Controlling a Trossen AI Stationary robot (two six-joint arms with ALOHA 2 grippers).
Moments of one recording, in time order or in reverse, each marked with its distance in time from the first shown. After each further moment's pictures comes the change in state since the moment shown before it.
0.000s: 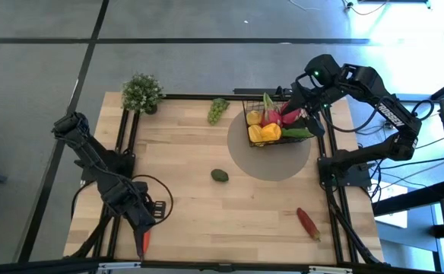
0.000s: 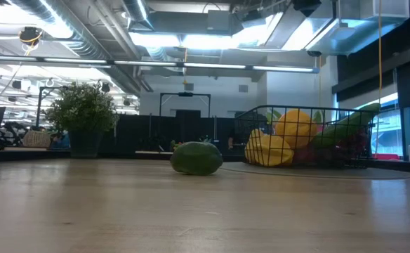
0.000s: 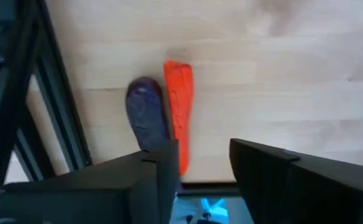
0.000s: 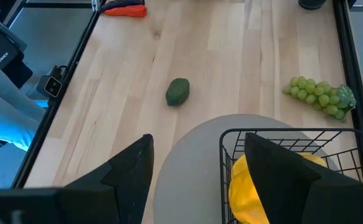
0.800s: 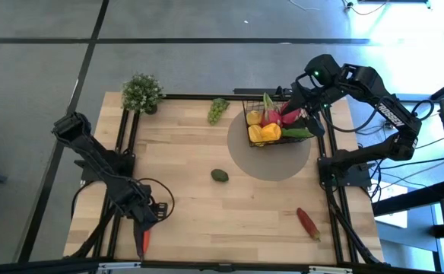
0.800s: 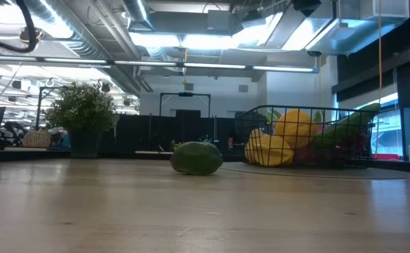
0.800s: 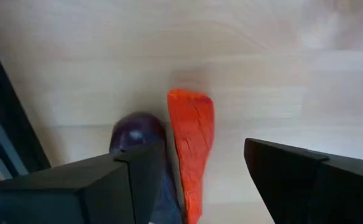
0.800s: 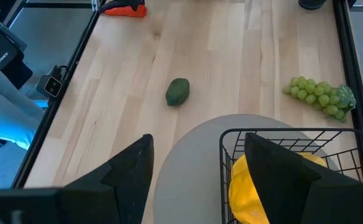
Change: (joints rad) left arm 0.002 0.000 -0.322 0.368 0.025 0.000; right arm 0.000 0.000 0.000 0.000 0.000 0.000
